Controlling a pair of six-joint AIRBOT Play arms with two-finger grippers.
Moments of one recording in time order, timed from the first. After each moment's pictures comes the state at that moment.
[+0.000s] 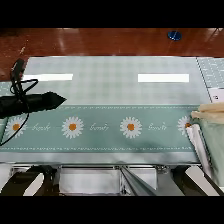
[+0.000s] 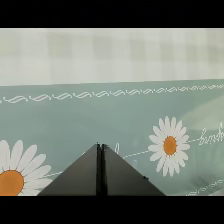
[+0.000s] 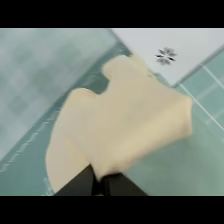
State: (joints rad) left arm -0.01 -0.76 0.76 0.92 -1.03 -1.43; right arm -1.00 -0.98 1.54 -1.32 1.73 1.57
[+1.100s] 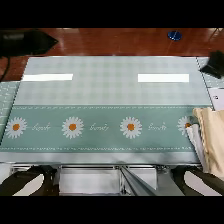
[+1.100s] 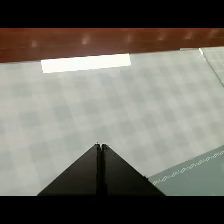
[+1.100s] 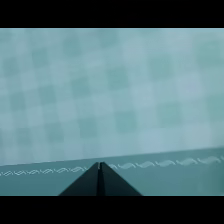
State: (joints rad) left arm -0.10 -1.11 1.40 0.97 -0.98 -1.33; right arm -0.17 -1.16 1.42 -1.22 1.28 1.61
